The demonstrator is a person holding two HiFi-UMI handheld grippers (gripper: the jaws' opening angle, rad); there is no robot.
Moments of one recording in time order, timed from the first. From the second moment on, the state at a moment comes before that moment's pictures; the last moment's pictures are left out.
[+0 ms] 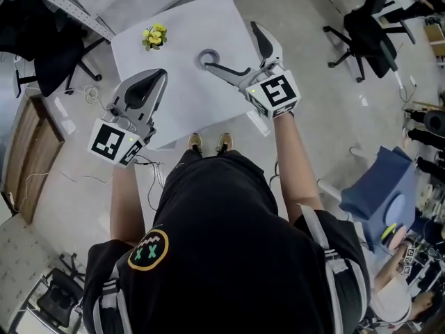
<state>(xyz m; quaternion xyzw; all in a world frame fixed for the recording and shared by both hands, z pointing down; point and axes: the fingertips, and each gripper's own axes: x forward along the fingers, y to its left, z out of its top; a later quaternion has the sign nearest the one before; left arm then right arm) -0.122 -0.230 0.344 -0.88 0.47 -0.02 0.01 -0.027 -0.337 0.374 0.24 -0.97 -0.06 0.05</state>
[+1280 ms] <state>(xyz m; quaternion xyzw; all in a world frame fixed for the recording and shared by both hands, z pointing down) -0.173 -0.220 0.366 -0.86 0.51 -0.03 -0.03 -0.097 -0.357 0.727 -0.13 -0.79 -0.14 0.59</state>
